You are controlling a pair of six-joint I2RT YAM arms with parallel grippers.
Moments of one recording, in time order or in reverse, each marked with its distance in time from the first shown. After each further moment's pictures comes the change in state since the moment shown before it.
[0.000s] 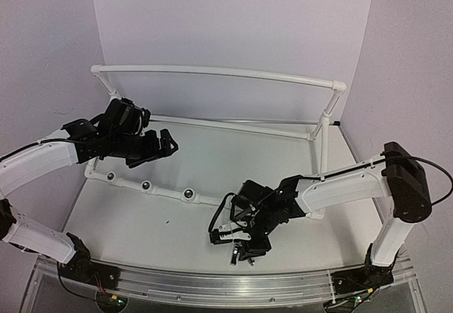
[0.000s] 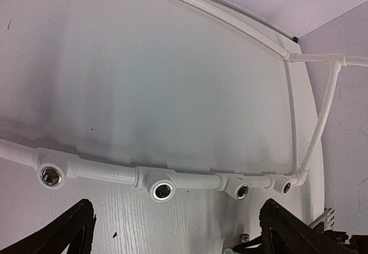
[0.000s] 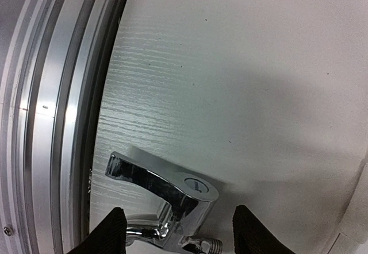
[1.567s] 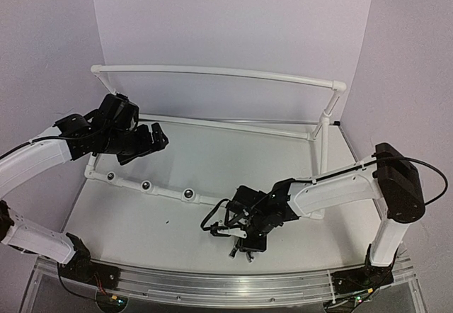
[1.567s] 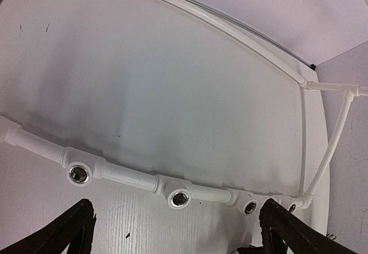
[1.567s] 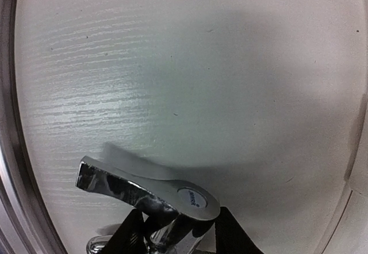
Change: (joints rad) left arm 0.000 -0.030 0.049 -0.104 -0.132 -0.066; right arm 0.034 0.064 0.035 -0.032 0.238 0.252
